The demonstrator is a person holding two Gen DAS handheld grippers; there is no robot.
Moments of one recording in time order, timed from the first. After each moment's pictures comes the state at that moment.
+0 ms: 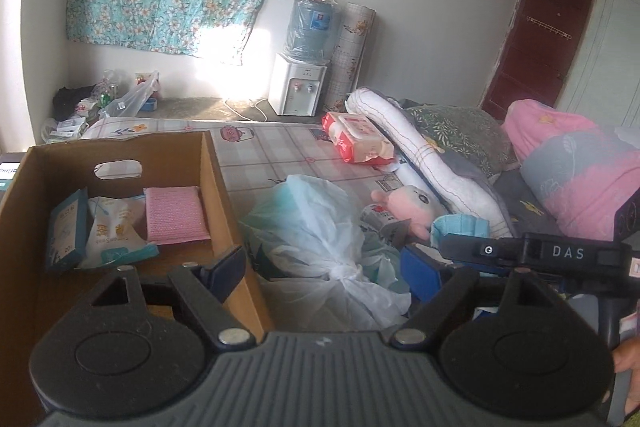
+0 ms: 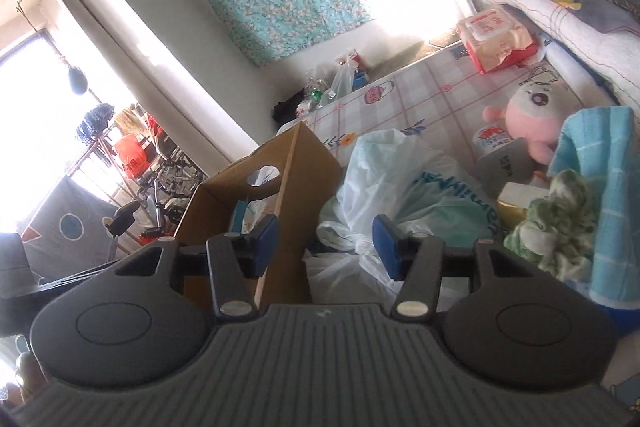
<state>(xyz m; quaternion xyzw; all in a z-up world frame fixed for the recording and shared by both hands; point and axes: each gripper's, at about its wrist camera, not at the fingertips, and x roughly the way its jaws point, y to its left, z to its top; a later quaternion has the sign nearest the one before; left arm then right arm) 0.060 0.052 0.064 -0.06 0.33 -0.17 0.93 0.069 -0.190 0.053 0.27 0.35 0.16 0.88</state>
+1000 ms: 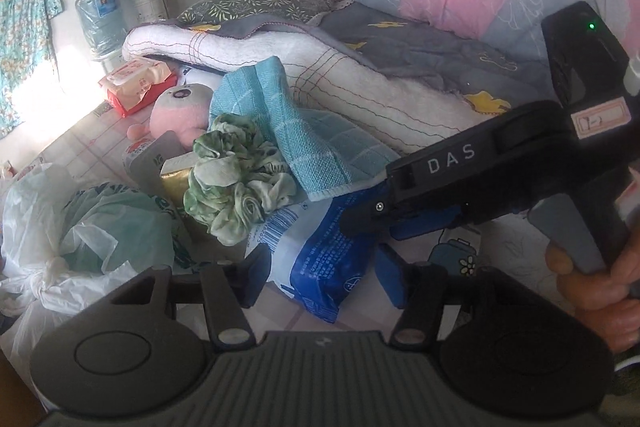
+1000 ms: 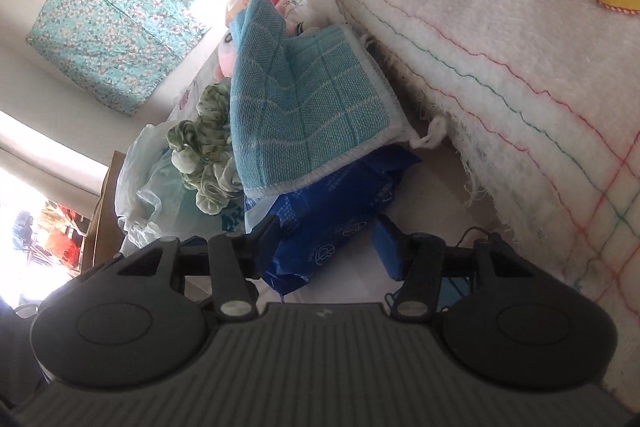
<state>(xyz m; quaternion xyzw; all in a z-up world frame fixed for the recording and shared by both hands) 0.047 -0.171 -0.067 0.22 0.34 -0.35 0.84 0.000 -0.325 -0.100 0.40 0.41 -0.03 0.82</state>
